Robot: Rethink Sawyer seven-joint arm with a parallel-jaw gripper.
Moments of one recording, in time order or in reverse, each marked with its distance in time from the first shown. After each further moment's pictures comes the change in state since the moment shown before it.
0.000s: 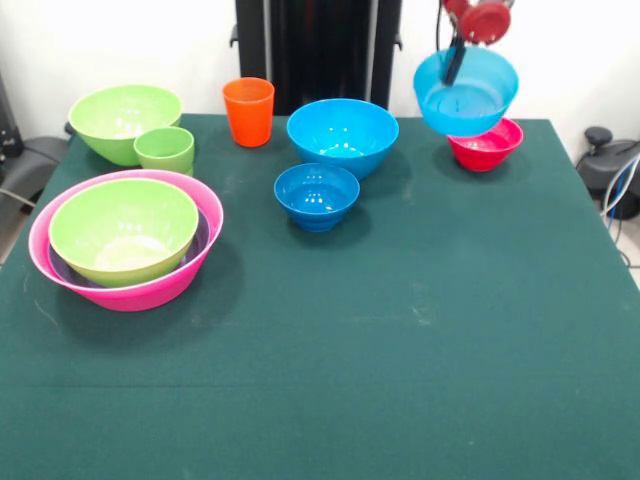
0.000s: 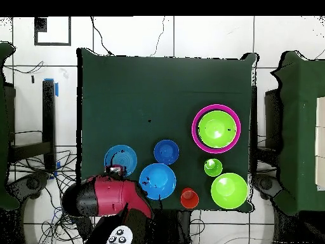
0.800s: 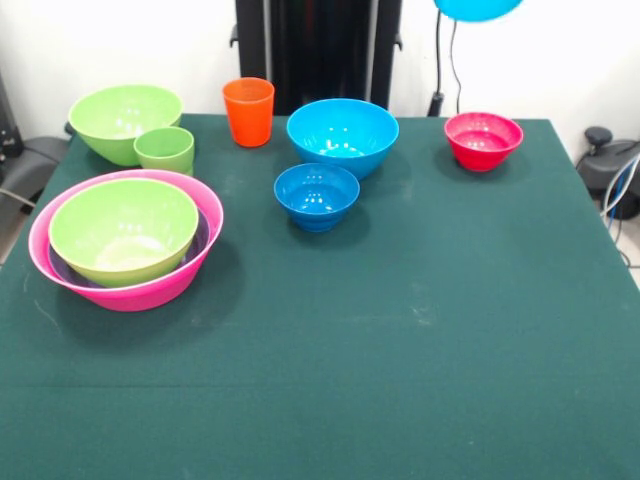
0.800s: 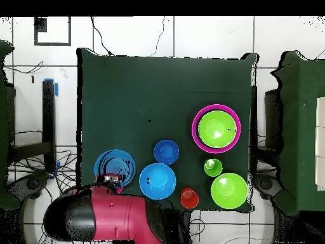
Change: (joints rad) arm -0.102 -0.369 0.036 0.019 -0.011 0.352 -0.018
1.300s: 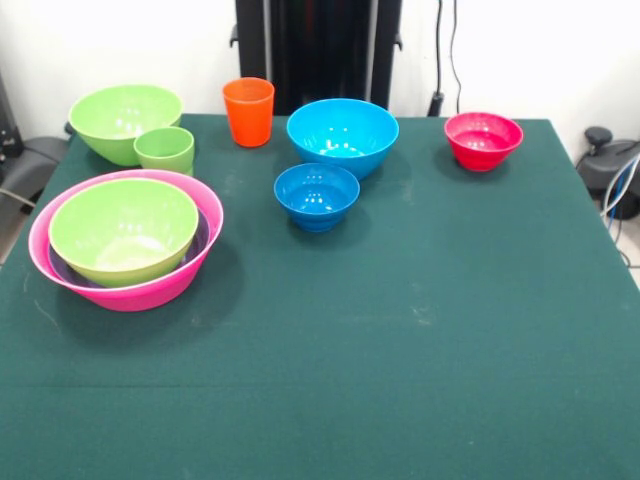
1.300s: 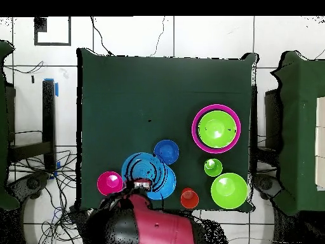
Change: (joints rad) arm -0.182 -0.116 0.000 0.074 -0.067 -0.014 -0.171
